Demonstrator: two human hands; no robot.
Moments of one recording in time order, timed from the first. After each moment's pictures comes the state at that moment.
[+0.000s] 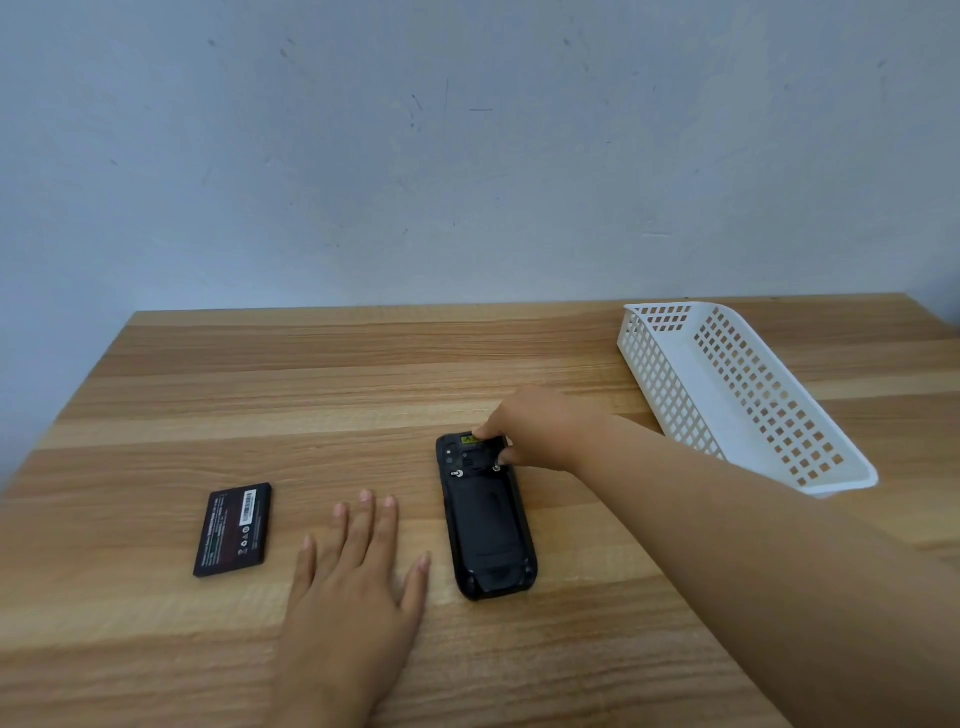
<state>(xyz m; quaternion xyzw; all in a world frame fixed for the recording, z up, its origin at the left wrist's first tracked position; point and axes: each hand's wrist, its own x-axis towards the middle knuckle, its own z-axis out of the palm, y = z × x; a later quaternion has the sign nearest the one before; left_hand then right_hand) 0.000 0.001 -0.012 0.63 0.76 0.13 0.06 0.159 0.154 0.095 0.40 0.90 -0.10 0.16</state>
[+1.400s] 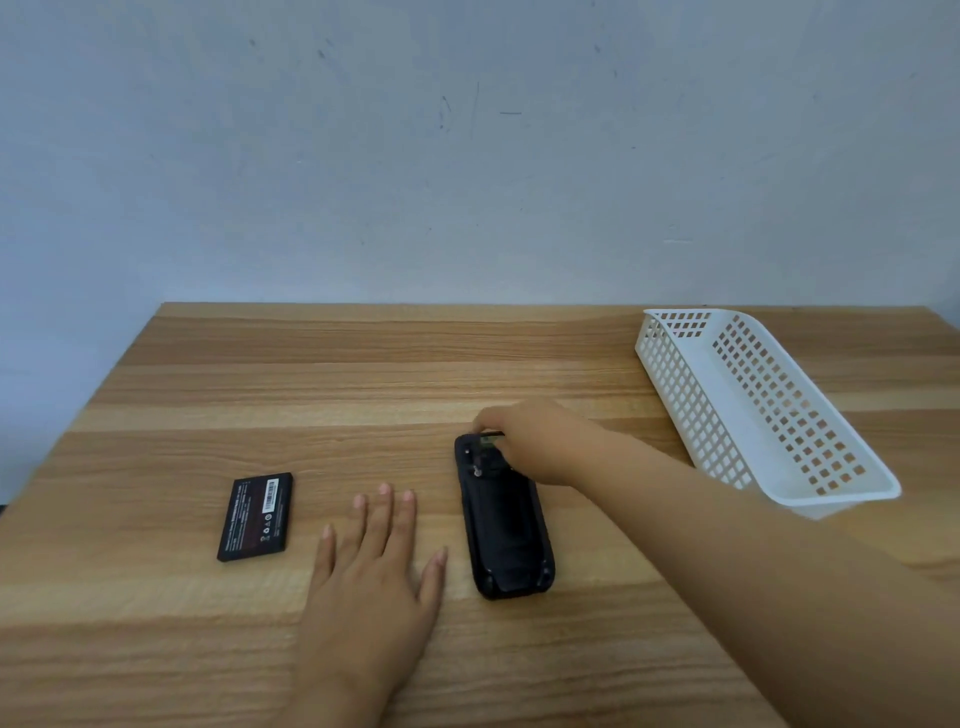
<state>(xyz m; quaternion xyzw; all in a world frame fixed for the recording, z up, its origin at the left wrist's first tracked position) -0.001 -0.002 -0.010 0.63 0.76 0.14 0.06 0.140 0.141 0.086 0.51 0.82 -0.22 0.11</state>
